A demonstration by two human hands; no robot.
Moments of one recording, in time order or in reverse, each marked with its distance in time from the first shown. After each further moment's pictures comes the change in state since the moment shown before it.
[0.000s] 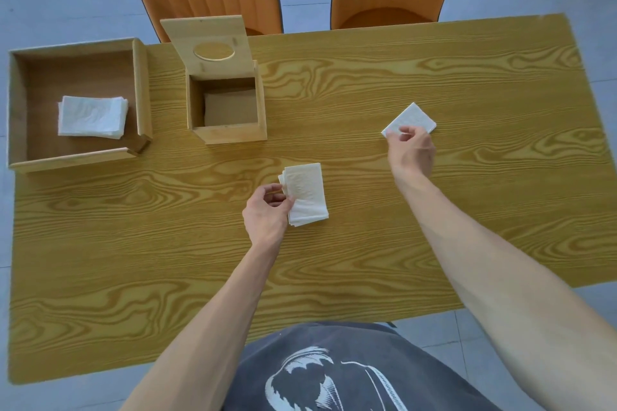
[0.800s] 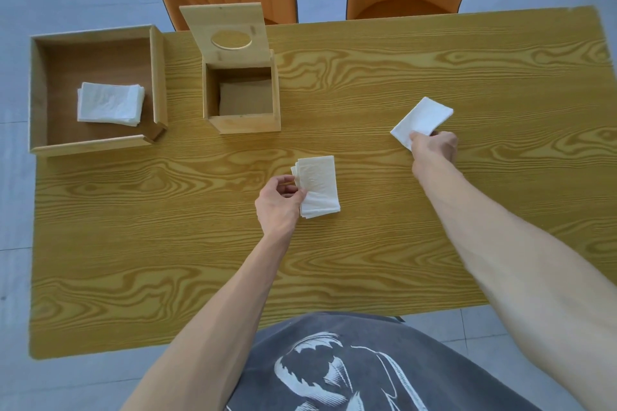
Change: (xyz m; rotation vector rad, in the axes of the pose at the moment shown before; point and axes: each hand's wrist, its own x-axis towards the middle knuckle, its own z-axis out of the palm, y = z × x) left_hand 0.001 -0.001 -0.001 0.011 -0.006 0.002; right_hand 0.021 0.001 0.002 0.187 0.030 0.344
